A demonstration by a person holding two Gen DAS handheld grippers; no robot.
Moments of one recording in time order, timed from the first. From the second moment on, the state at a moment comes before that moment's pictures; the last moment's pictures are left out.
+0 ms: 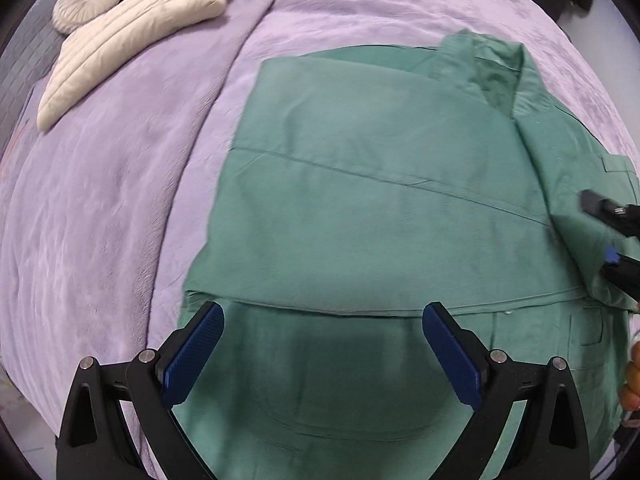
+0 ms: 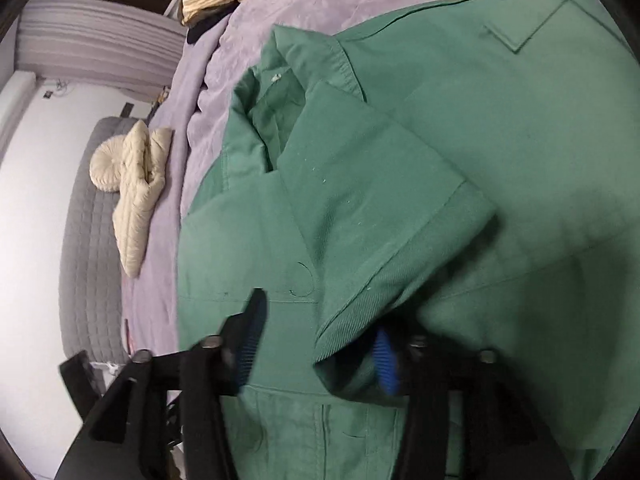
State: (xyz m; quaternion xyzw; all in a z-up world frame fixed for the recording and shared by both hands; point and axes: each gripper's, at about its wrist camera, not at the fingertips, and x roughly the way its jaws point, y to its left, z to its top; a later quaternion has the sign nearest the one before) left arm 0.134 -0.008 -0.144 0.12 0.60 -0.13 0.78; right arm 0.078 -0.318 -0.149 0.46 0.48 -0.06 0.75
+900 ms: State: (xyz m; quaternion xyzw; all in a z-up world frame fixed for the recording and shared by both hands) left arm 0.183 -0.039 -0.152 -0.01 0.63 -0.25 0.74; right arm 0.041 -0.248 -0.118 0.30 0.57 -0.04 0.77
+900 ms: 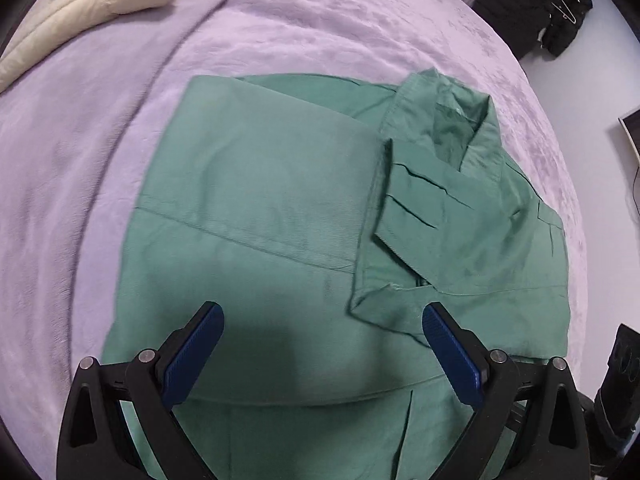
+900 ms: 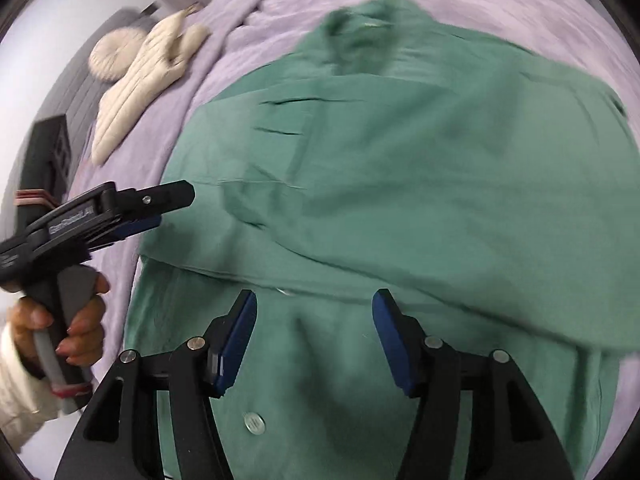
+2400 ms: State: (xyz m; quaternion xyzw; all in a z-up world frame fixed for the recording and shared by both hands) left arm 0.248 -0.105 -0.162 0.08 0.61 -0.28 0.74; right arm -0.001 -0.441 -0.112 0.41 0.48 -0.18 0.75
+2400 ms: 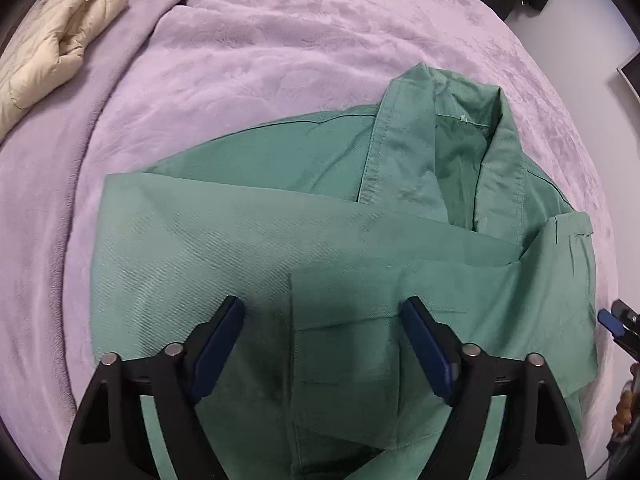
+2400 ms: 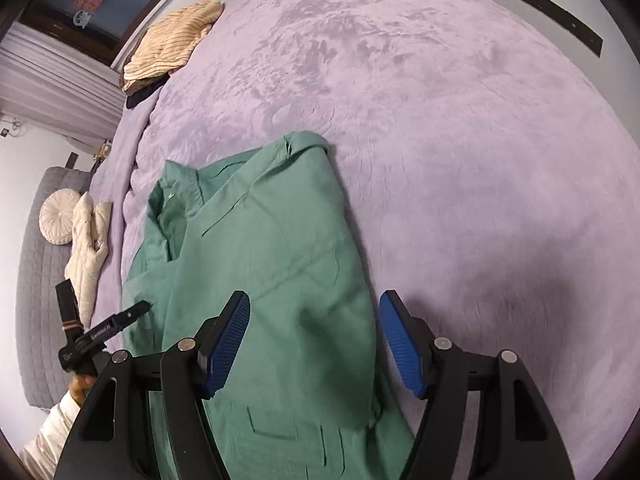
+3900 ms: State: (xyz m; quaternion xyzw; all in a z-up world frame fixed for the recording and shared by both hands) left arm 0.175 -0.053 -0.164 0.11 0.61 -0.26 0.74; right arm -0.028 -0.388 -0.108 0.33 0.53 -0.17 0.77
